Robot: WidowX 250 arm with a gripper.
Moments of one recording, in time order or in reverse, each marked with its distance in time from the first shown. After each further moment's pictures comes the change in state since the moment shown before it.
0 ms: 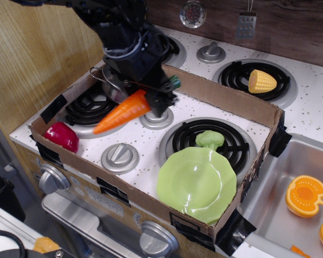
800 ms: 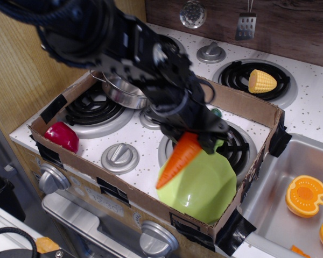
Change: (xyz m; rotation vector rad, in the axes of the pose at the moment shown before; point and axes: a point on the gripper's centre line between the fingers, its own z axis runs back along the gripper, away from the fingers) arm -0.012 -0.065 -0.040 -0.096 -0.094 0.195
